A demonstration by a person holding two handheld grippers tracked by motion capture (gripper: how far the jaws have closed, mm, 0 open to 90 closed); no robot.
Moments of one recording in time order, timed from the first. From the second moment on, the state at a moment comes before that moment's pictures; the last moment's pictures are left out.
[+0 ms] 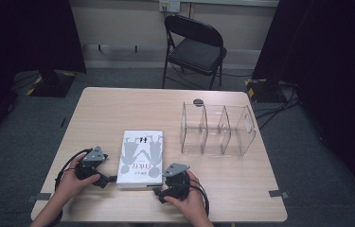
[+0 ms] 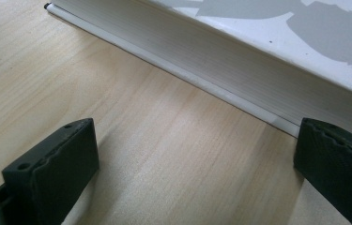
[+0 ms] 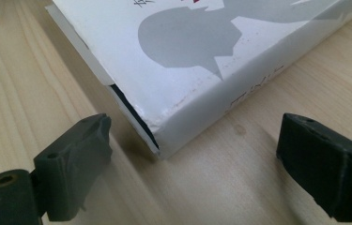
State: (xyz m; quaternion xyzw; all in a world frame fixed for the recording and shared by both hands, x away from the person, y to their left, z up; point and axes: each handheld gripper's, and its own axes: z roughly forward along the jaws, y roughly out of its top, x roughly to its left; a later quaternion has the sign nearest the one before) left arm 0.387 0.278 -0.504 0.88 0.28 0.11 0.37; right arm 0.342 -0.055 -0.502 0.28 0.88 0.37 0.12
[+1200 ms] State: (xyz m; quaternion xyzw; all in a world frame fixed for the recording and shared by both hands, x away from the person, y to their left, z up) left arm 0.352 0.241 -0.496 0.90 0.23 0.09 0.37; right arm 0.346 -0.050 -0.502 0.27 0.88 0.38 0.12
